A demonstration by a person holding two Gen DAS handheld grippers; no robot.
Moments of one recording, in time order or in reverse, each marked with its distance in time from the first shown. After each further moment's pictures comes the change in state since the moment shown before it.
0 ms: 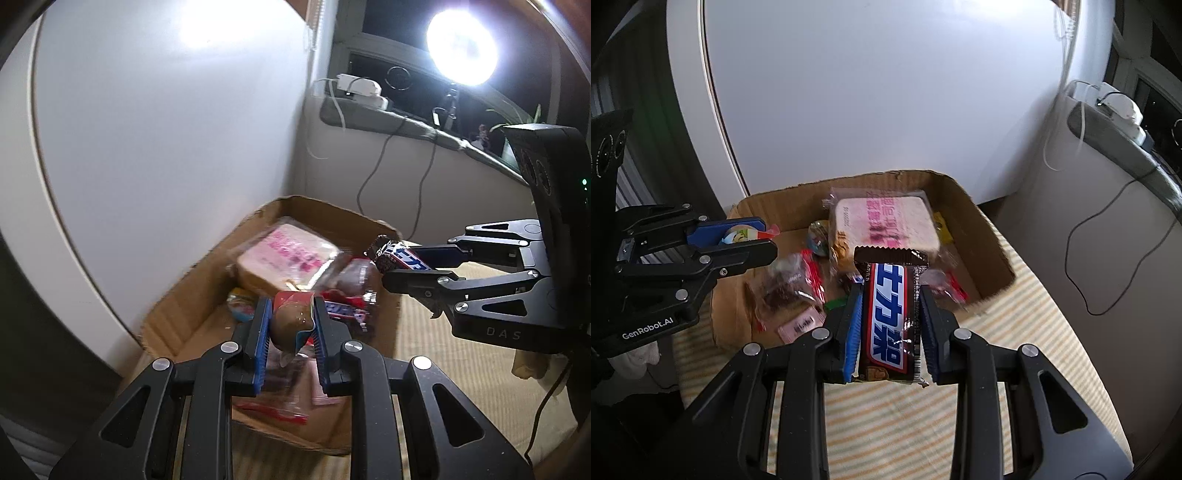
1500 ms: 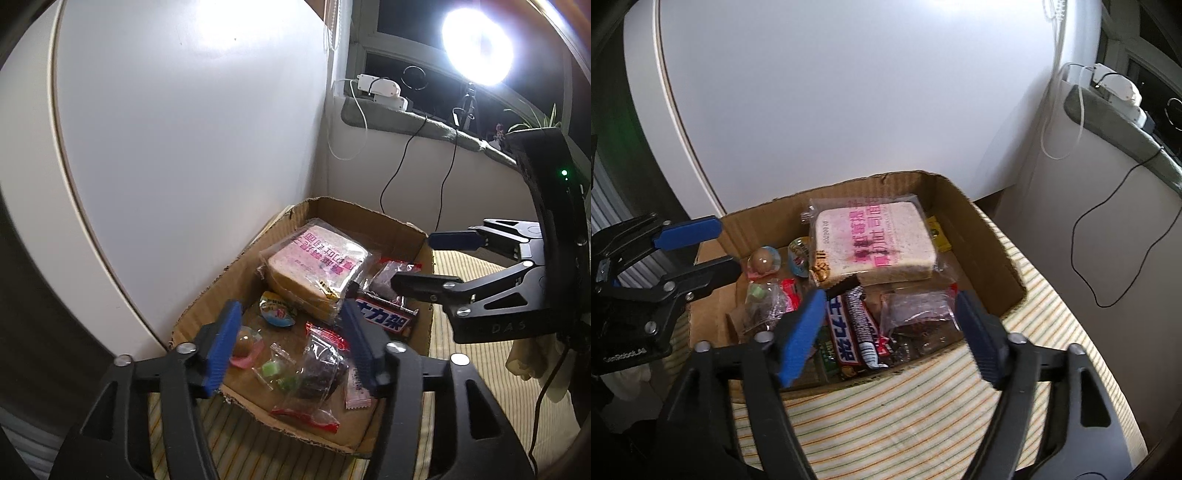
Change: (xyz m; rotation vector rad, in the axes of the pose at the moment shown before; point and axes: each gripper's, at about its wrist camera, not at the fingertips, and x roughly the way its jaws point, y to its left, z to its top) left arm 0.003 0.010 0.002 0.000 -0.007 0.073; right arm 0.027 -0.015 0.010 0.078 -0.004 -0.018
